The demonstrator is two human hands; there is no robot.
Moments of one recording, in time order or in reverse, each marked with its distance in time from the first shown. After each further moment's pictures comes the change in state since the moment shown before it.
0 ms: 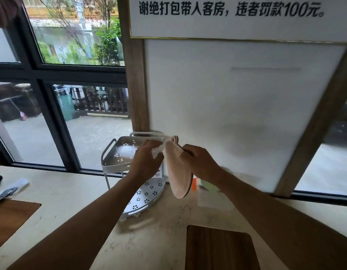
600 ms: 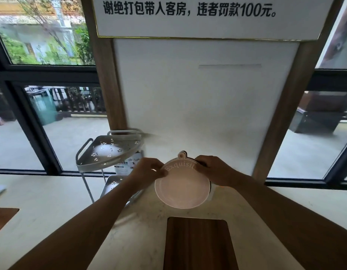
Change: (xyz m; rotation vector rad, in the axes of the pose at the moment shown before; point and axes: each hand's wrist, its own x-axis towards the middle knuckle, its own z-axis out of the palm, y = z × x) left_hand -0.034 0.043 0.060 -0.104 -0.445 -0.214; right_hand -0.072 0.088 -0.095 -0.226 -0.201 0.108
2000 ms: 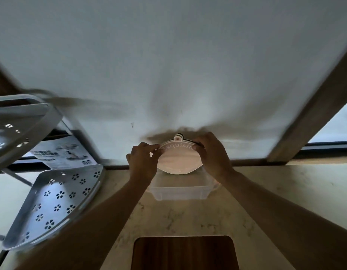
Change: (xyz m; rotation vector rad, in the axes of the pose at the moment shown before) left_hand 0.231 -0.139 0.222 0.244 0.262 -0.170; right_hand 0.147 0.289 0.115 0.016 0.357 0.199
